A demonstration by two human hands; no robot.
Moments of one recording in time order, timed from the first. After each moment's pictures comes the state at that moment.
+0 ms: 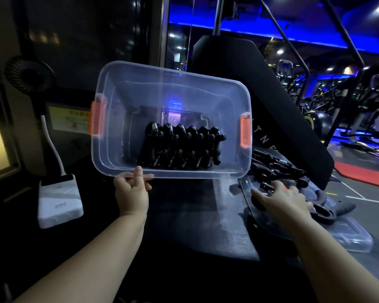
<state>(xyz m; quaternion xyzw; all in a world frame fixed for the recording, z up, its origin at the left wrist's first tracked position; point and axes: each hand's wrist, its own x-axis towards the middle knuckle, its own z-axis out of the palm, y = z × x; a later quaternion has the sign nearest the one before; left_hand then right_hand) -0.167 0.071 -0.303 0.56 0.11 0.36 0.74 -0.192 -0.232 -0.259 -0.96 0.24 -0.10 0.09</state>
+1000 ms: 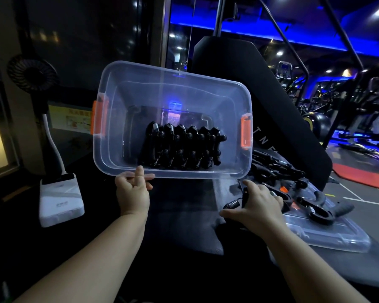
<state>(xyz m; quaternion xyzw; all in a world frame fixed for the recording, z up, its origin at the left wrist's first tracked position) -0.164 0.073 -0.305 0.56 0.11 0.36 0.74 -0.218 -0.176 -0.269 -0.97 0.06 -0.18 0.14</state>
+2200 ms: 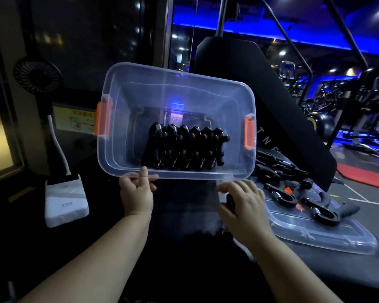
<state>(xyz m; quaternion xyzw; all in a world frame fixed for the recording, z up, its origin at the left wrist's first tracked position) -0.166 0.073 -0.304 0.56 0.10 0.36 0.74 -0.232 -0.137 -0.274 -0.91 -0.14 -0.33 0.18</state>
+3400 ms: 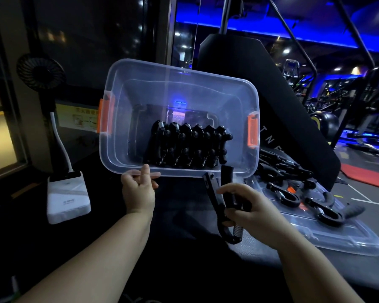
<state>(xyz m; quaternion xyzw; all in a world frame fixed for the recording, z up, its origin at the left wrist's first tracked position) -0.168 0.073 -0.303 0.56 0.10 0.35 0.74 -0.258 -0.145 -0.245 -0.84 -0.14 -0.03 0.53</state>
